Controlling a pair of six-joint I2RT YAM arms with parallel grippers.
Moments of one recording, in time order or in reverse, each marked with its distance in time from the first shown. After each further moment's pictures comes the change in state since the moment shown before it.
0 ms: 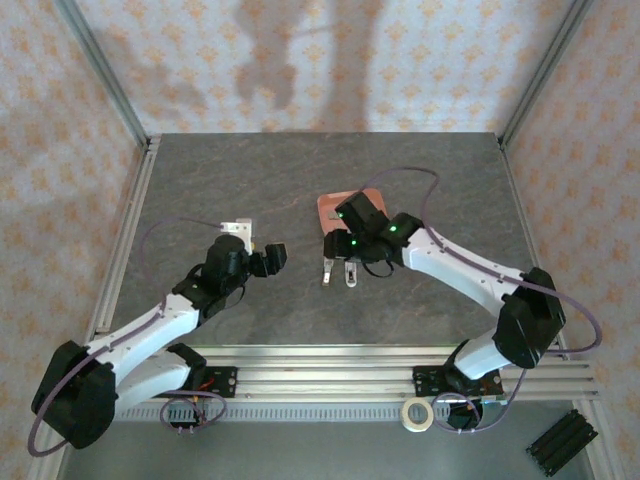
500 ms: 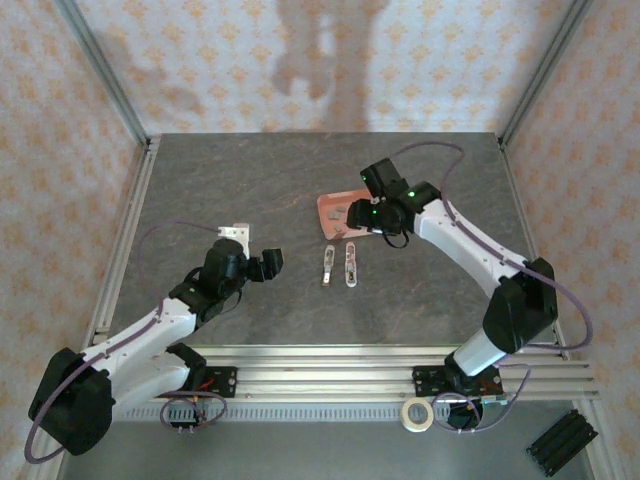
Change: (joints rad) left arm 0.000 -0.024 -0.020 -0.058 -0.018 0.010; right arm -0.216 0.104 0.177 -0.142 0.019 -0.122
